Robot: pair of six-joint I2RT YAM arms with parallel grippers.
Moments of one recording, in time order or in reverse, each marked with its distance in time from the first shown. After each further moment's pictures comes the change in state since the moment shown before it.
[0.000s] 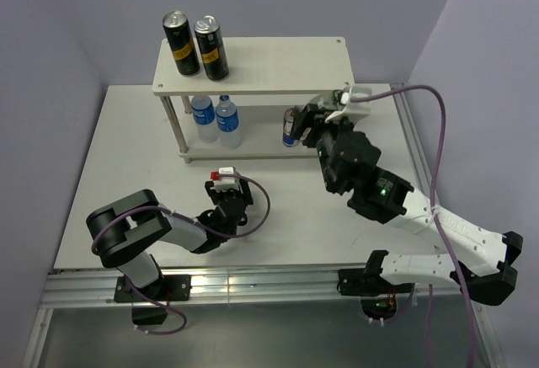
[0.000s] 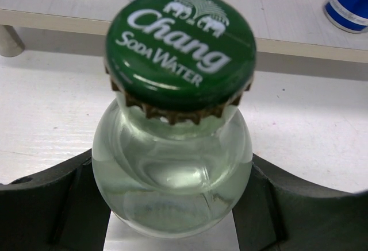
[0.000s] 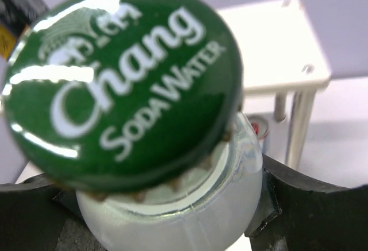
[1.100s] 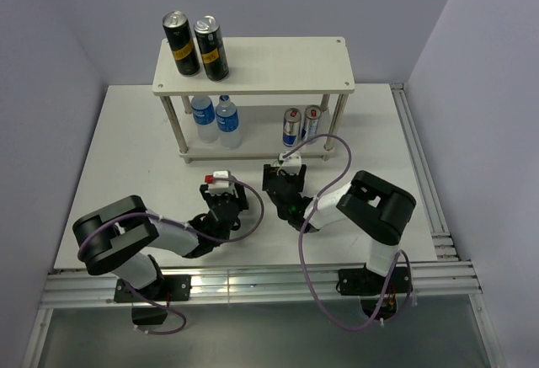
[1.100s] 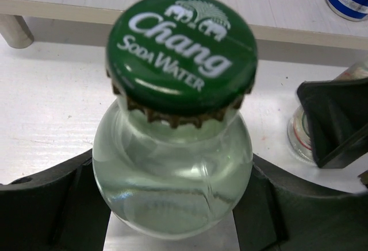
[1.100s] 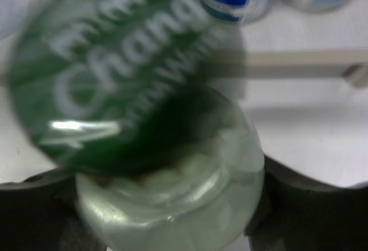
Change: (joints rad) left arm -0.006 -0.092 -0.067 -0.032 0.031 -0.010; right arm -0.095 0.744 -0.549 0.806 -0.068 0.204
